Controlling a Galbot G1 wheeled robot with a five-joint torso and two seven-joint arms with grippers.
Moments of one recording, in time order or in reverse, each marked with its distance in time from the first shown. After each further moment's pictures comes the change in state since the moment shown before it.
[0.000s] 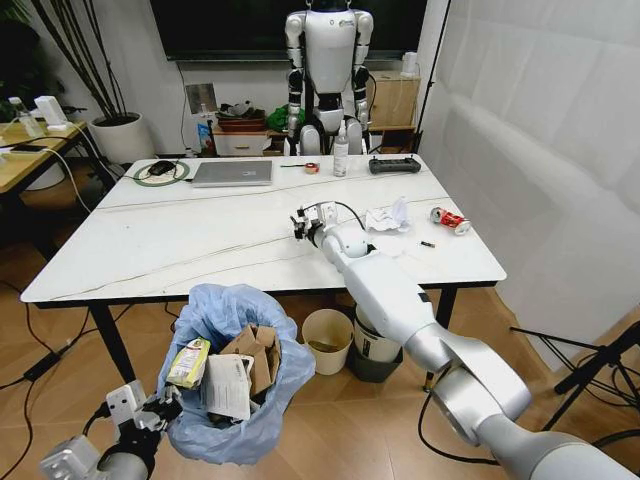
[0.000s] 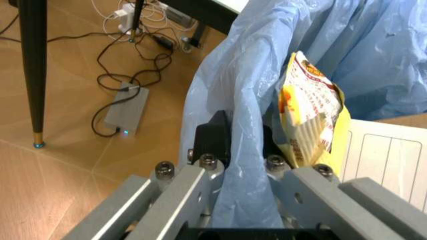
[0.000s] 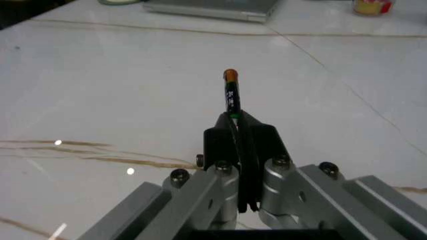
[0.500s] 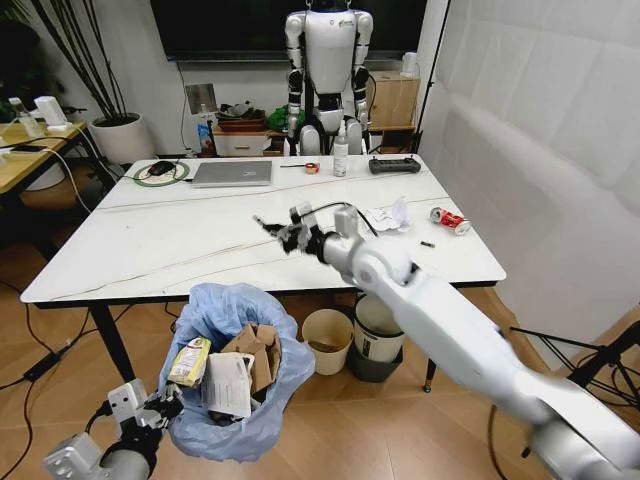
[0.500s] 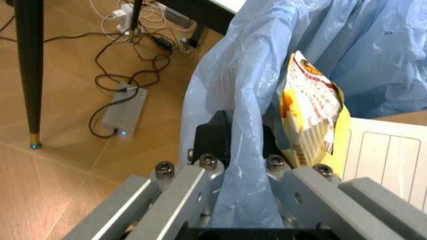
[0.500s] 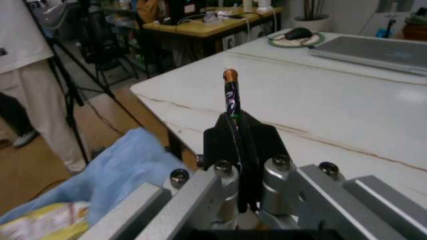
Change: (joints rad) left arm -0.017 0.006 0.000 0.012 -0.009 0.003 -0.004; right arm -0.222 -0.429 -0.119 0.785 0.316 0.019 -0.093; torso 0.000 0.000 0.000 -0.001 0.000
